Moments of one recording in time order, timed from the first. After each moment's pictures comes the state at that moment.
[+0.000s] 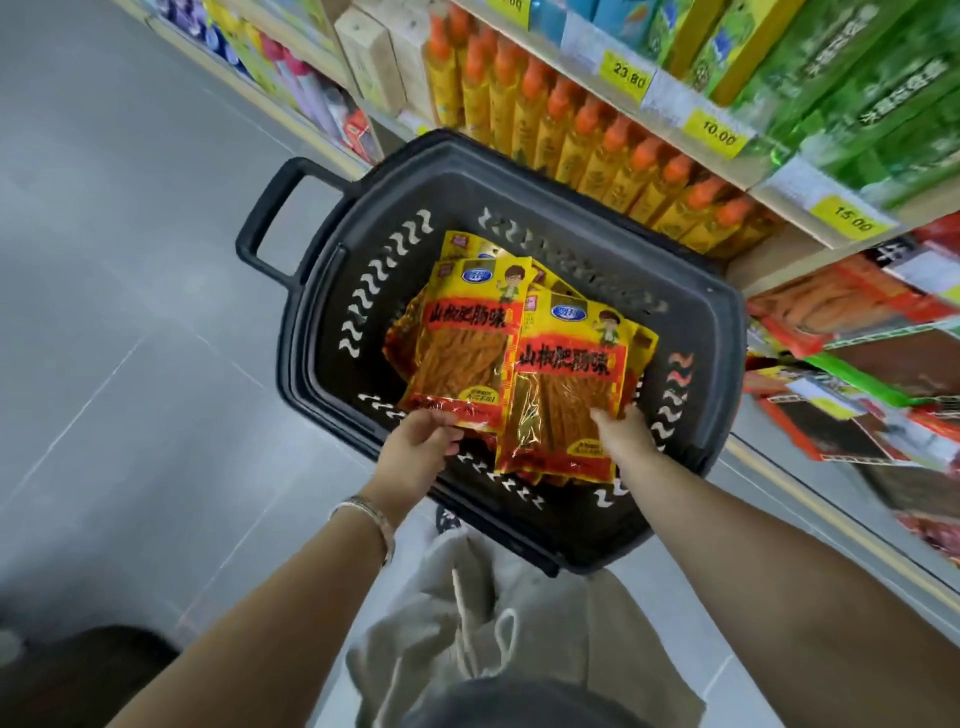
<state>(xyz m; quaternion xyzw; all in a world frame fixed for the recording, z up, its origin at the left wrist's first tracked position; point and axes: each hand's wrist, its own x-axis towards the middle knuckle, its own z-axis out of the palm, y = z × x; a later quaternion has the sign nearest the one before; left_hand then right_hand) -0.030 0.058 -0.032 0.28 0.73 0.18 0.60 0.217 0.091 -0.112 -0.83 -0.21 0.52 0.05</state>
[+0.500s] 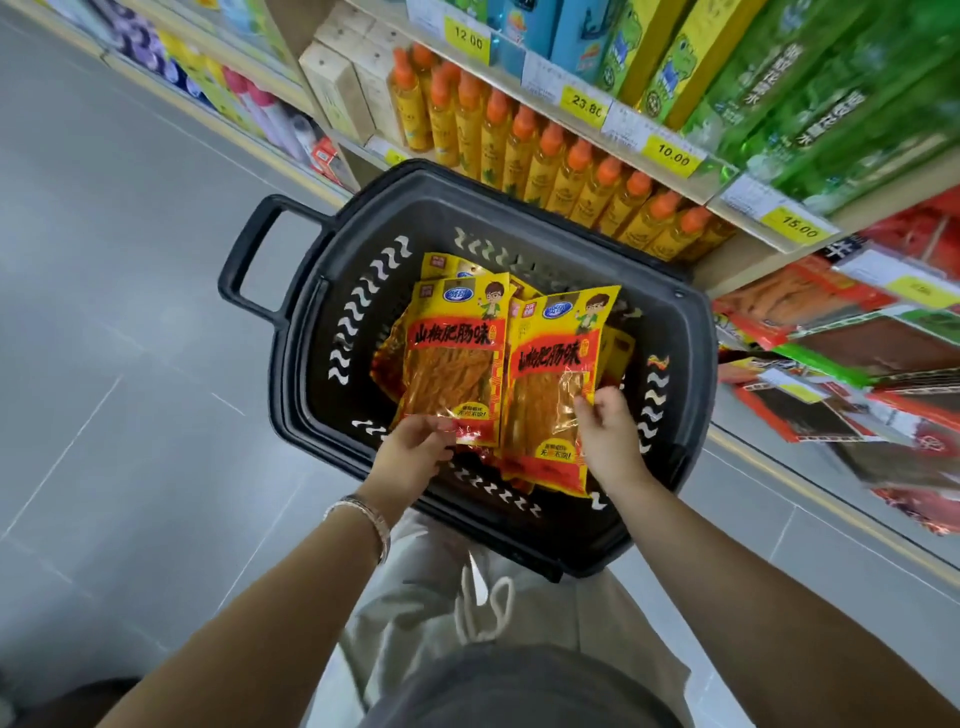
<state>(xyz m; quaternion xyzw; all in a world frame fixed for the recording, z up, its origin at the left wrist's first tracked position) -0.034 0.080 -0.029 0.29 0.71 0.16 0.62 0.191 0.082 -0.058 -0.77 -0.39 0.45 0.22</state>
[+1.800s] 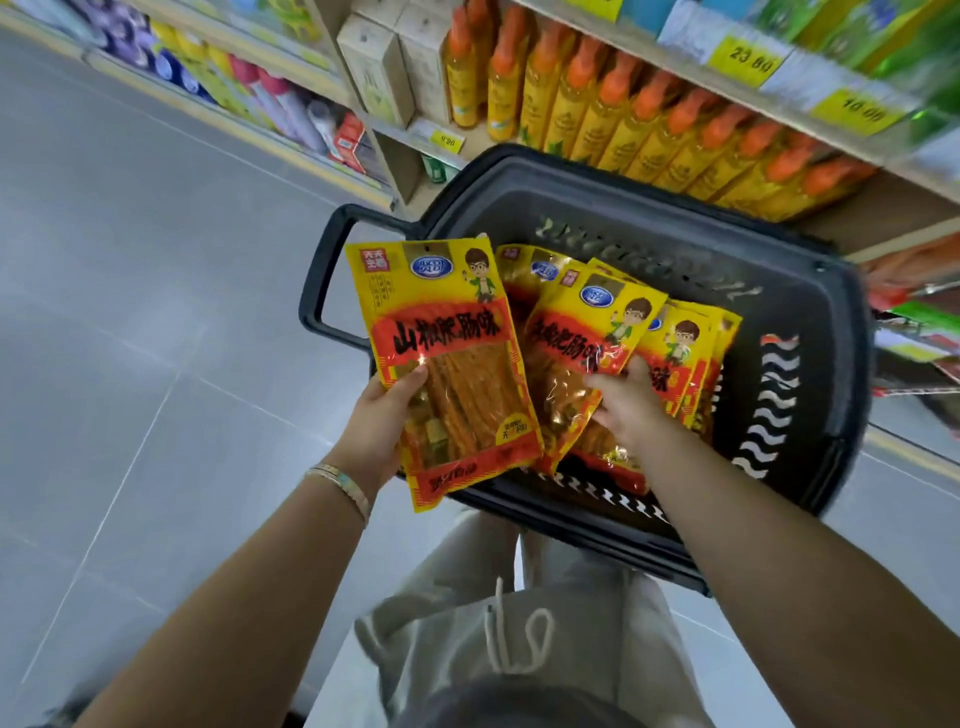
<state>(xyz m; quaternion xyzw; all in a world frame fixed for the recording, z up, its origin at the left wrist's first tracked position) -0.179 0.171 -0.039 0.16 0.66 0.25 0.69 0.080 0.151 -0.116 -0.80 -0.07 0.55 0.23</state>
